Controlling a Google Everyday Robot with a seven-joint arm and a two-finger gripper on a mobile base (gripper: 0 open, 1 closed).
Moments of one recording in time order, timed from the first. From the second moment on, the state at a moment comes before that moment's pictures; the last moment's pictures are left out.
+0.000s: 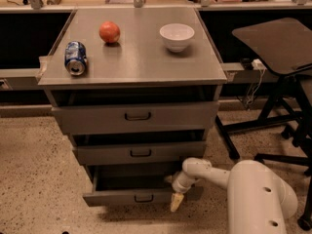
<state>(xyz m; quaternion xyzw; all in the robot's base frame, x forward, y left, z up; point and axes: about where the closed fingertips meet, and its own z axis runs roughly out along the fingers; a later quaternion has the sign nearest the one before) 0.577 -0.089 0.178 -0.72 0.65 0.16 0.17</state>
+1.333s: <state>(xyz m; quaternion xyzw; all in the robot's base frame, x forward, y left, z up) 0.495 -0.064 0.170 -0.74 0.64 0.18 0.10</state>
